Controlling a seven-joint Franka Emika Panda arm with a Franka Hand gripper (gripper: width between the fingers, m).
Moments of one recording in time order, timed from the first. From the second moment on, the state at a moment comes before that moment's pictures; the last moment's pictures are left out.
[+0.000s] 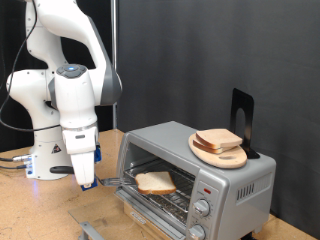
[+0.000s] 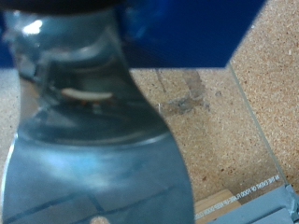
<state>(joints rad) -0.36 -0.12 0.20 -2.65 0.20 2.51 -0.67</state>
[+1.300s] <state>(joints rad) -0.32 -0.05 0.31 -2.59 0.18 2.57 -0.44</state>
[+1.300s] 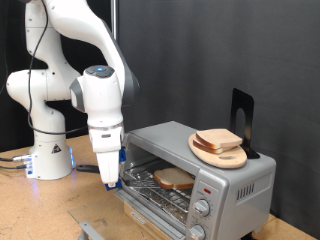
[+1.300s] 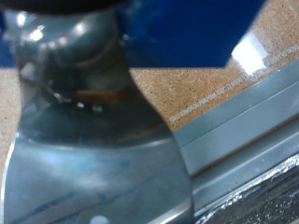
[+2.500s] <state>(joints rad) -0.41 -0.14 0.16 -2.55 0.30 2.29 -0.83</state>
